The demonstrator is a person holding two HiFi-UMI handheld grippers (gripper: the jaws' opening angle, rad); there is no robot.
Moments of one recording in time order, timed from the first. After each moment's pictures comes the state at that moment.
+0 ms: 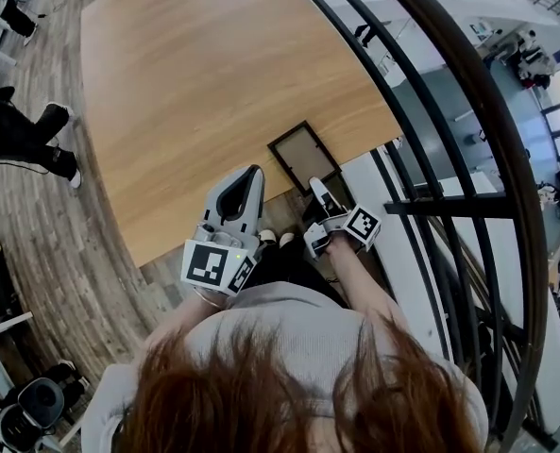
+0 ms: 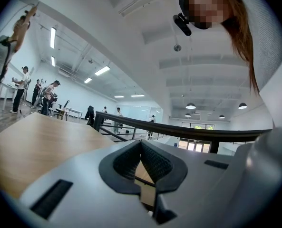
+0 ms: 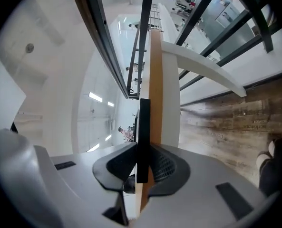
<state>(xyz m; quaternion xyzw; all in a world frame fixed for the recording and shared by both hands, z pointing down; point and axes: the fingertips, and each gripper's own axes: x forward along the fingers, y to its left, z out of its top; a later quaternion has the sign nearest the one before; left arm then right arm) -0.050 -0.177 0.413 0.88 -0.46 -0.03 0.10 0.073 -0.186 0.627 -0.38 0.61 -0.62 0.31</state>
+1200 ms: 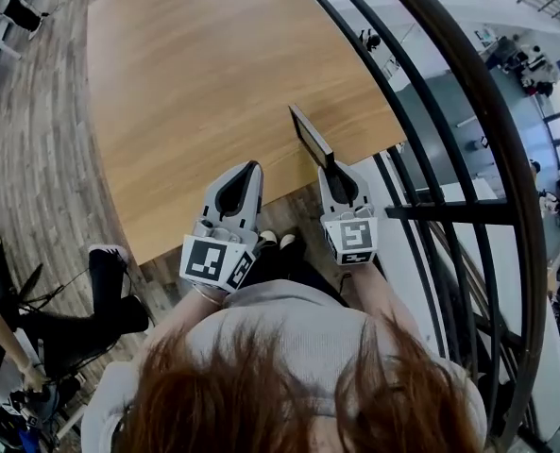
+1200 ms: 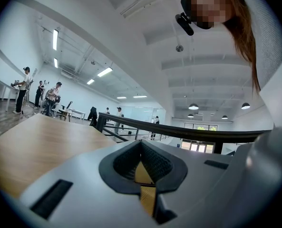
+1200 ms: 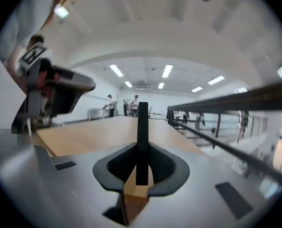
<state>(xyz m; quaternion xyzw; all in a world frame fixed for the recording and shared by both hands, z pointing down) -0.056 -0.188 0.414 0.87 -0.48 -0.03 0.10 0.071 -0.207 0.519 -0.52 0.84 -0.03 -0.12</state>
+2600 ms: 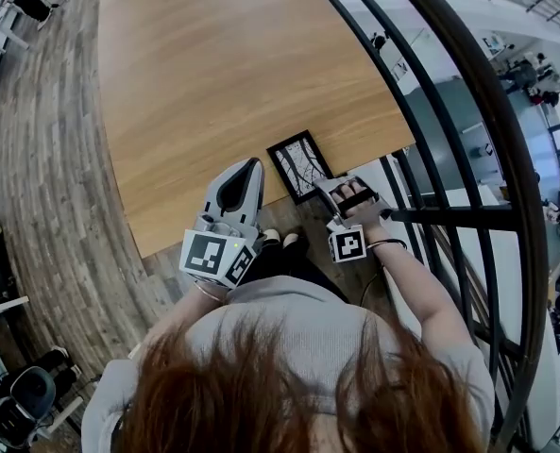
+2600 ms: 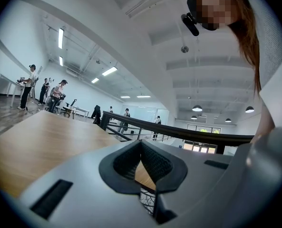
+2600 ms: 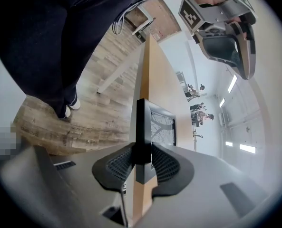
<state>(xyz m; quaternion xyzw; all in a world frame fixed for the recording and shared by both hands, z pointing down) -0.072 -0.188 0.417 0.86 -0.49 -0.04 0.11 0.040 -0.161 0.648 -0.14 0.71 0.44 -0.52</state>
